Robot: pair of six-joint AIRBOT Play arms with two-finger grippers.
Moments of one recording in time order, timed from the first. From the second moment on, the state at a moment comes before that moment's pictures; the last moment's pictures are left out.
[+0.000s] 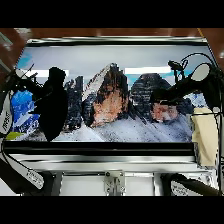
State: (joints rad) left arm 0.22 -1.92 1.74 1.25 -1.28 -1.58; right arm 0.03 -1.33 1.34 -1.21 1.39 1.48
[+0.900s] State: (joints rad) left arm -0.72 -1.31 1.35 1.21 -1.17 -1.58; right arm 0.03 -1.08 1.39 -1.18 1.57 1.51
